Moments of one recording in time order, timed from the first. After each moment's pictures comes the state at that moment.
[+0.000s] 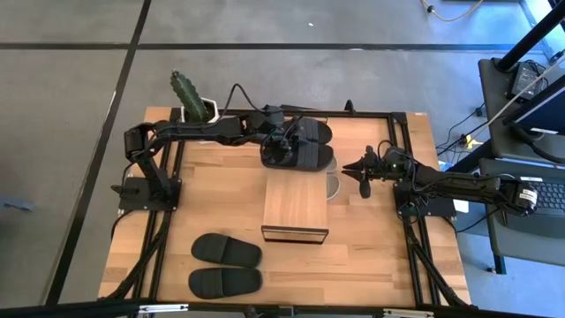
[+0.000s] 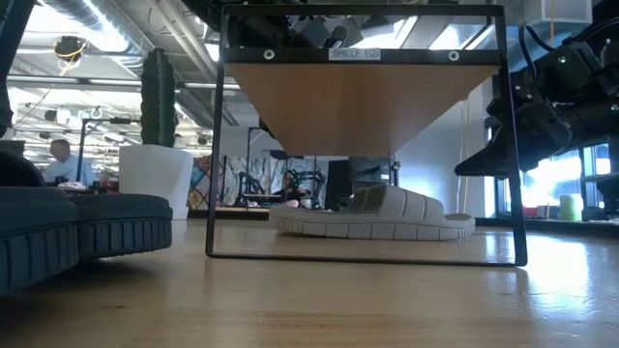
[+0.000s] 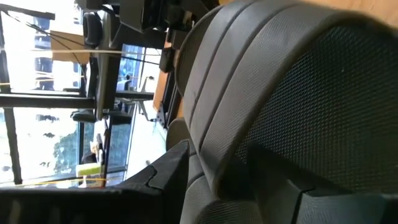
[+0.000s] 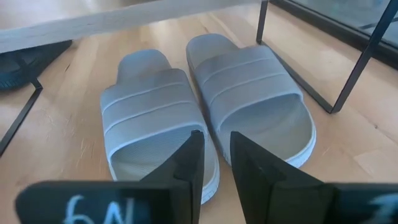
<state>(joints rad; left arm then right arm) 0.32 1.72 1.31 -0.13 0.13 1.44 -0.47 0.71 0.01 0.33 -0.26 0.03</state>
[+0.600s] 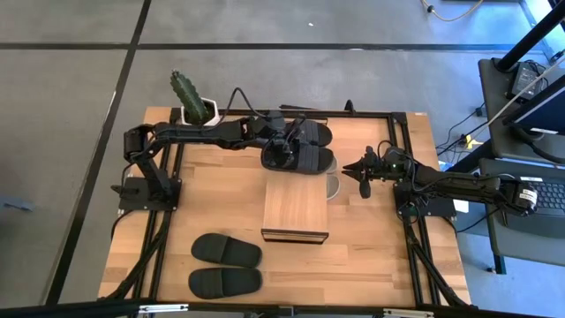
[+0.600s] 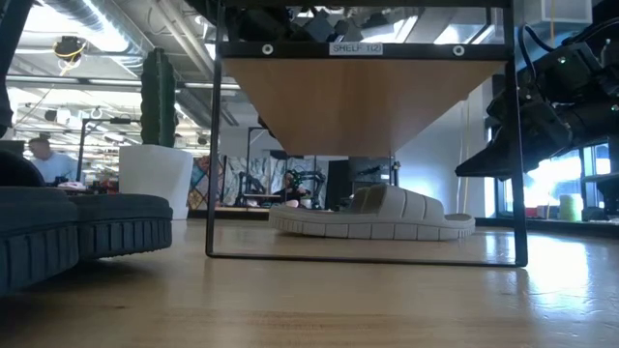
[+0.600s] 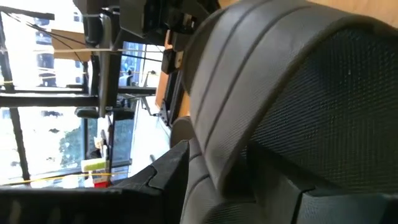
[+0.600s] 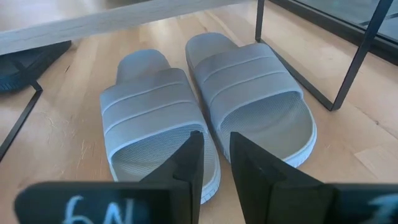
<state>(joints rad) 0.27 1.71 1.31 -0.13 0.06 1.44 -0.47 0.71 0.01 0.33 -0.26 0.05</state>
